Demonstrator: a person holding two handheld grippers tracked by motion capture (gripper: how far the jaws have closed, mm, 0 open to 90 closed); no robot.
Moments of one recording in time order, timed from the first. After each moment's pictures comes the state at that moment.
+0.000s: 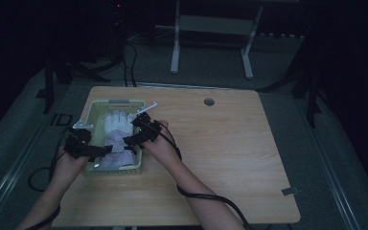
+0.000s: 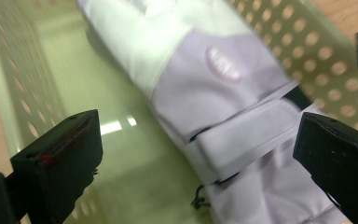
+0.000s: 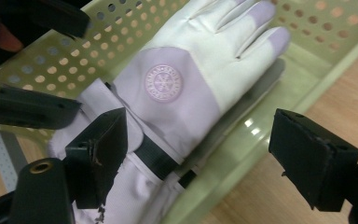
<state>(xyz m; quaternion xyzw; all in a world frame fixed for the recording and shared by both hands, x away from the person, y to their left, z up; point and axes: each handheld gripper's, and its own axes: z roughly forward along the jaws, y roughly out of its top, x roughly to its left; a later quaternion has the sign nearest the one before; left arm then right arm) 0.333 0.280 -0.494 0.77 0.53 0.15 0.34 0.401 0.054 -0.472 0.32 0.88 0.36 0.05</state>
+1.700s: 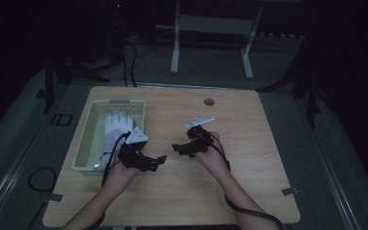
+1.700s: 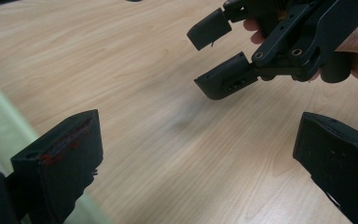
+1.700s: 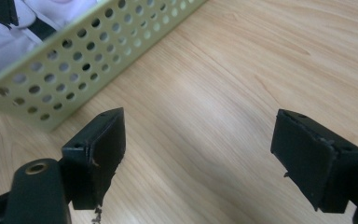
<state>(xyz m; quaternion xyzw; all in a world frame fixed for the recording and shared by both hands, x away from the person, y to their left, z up) 0.311 0.126 -0.482 0.80 0.37 0.12 0.45 0.388 -0.105 -0.494 0.35 0.86 0.37 0.09</state>
